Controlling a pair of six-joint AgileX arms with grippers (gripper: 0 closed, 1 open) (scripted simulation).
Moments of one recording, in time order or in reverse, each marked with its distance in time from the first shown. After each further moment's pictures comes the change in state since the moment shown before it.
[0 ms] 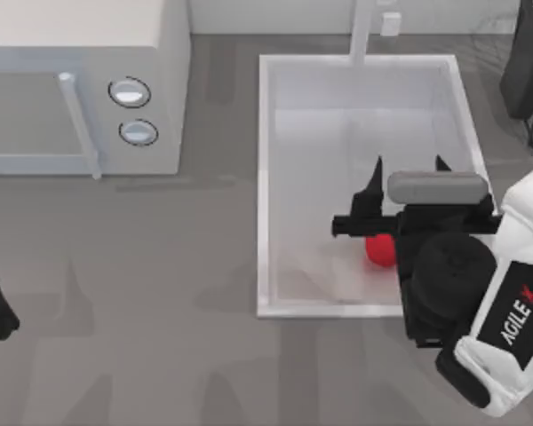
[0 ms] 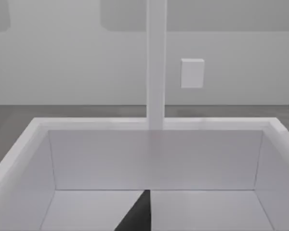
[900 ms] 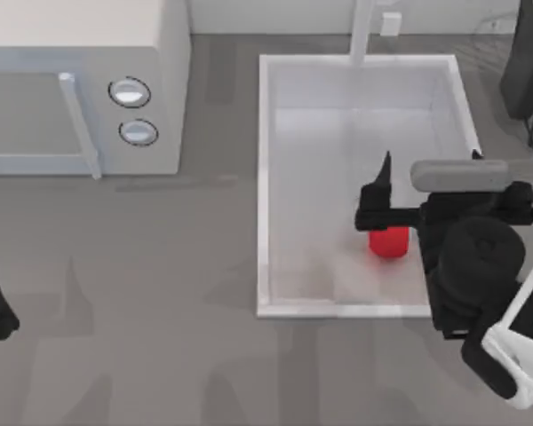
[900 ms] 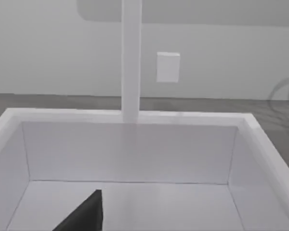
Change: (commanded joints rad) left arm 0.000 0.000 0.000 0.000 0.000 0.000; right arm -0.066 -0.104 -0.056 -0.101 -0.056 0.002
